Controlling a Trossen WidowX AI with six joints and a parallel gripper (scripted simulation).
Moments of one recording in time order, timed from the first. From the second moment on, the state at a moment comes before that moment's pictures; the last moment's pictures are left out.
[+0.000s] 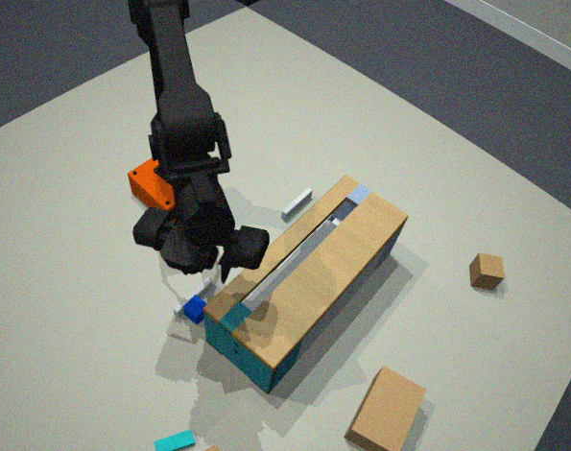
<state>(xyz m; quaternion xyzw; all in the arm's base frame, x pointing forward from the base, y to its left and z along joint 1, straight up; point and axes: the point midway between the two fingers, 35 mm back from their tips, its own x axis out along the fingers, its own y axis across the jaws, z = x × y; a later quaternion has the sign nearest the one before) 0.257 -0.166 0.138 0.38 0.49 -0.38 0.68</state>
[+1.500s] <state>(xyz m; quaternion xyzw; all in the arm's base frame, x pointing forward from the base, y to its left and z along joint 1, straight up) 0.248 -0.183 0.089 0.85 -0.01 -0.53 0.02</state>
